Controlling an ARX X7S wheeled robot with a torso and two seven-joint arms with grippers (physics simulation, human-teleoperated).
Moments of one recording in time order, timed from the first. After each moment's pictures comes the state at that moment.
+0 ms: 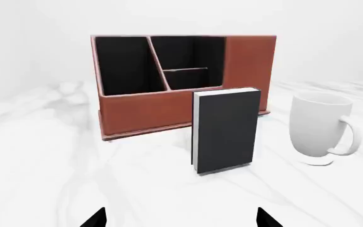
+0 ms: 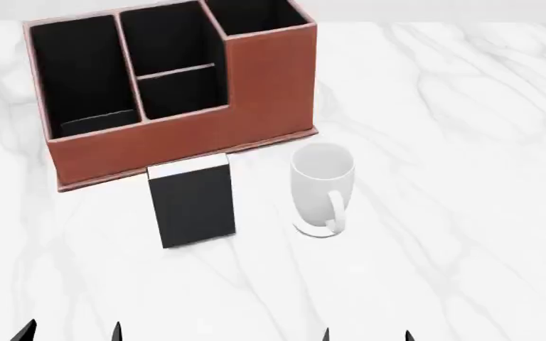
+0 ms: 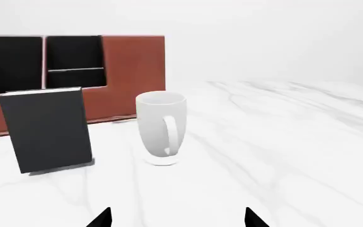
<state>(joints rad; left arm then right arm) 0.00 0.00 0.00 0.00 0.00 0.00 0.00 0.00 0.00 0.00 0.00 0.00 0.00 0.00</state>
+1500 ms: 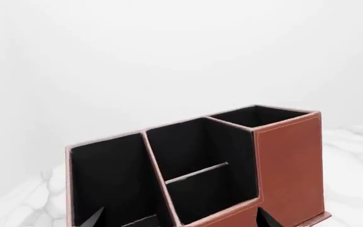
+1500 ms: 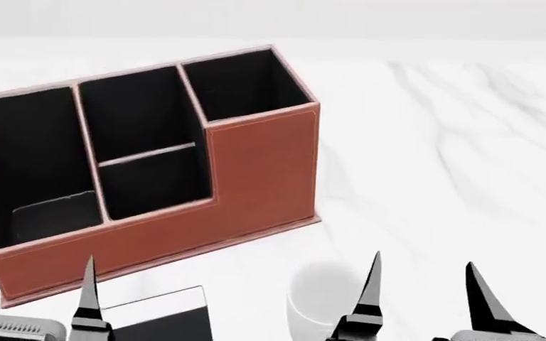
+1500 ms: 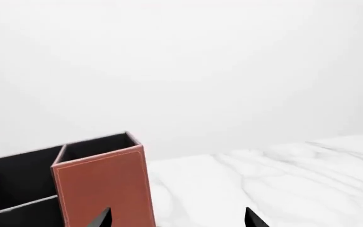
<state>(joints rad) -0.06 -0.19 0.15 0.44 -0.03 -0.32 -0.17 0.03 0.19 0.00 -0.41 0.32 0.21 0.13</state>
